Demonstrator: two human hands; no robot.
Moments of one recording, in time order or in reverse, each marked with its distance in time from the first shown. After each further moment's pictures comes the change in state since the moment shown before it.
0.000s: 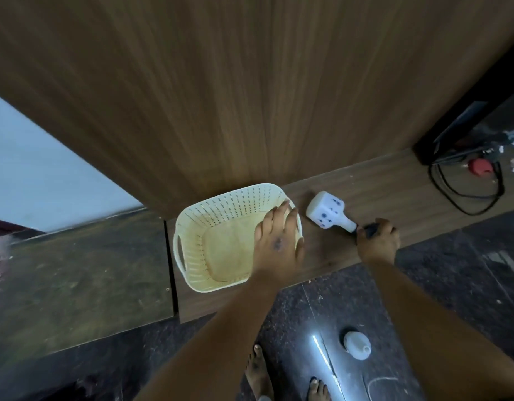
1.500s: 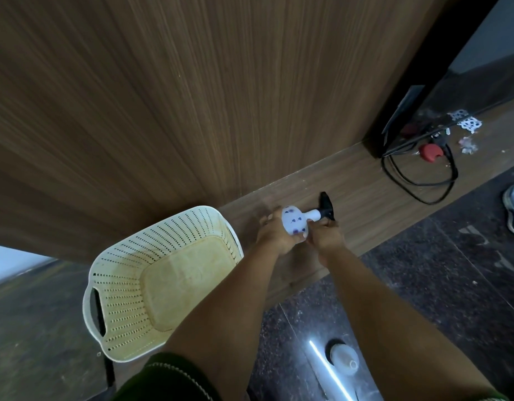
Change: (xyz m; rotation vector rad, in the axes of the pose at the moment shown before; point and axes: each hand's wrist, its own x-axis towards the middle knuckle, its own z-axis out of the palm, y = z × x) left_hand 0.129 0.058 0.131 -0.382 -0.583 -0.378; right_hand 0.083 0.014 0.046 0.487 -0.332 0.382
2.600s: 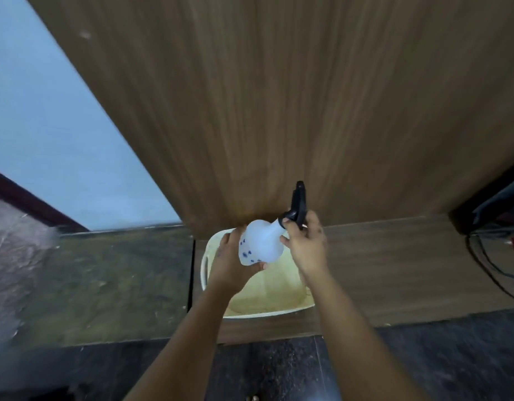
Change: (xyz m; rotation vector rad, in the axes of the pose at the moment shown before) left_hand -0.195 -0.136 -0.169 -0.098 0.559 0.022; right_hand -0.248 -0.102 0.128 0.056 -0.356 -0.564
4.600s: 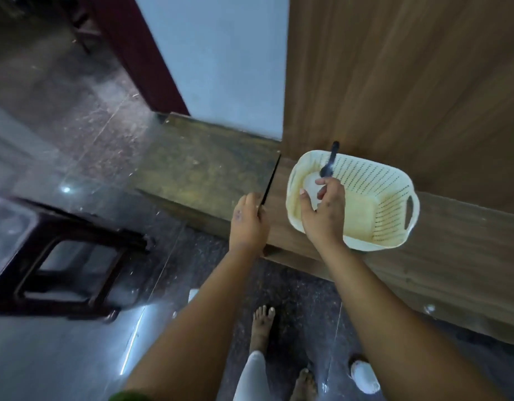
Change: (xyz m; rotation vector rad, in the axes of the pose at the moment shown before) left_hand -0.138 -0.106 -0.009 -0.050 0.464 -0.301; right_hand -0.101 0.080 0.080 -0.501 -0.235 -0.460
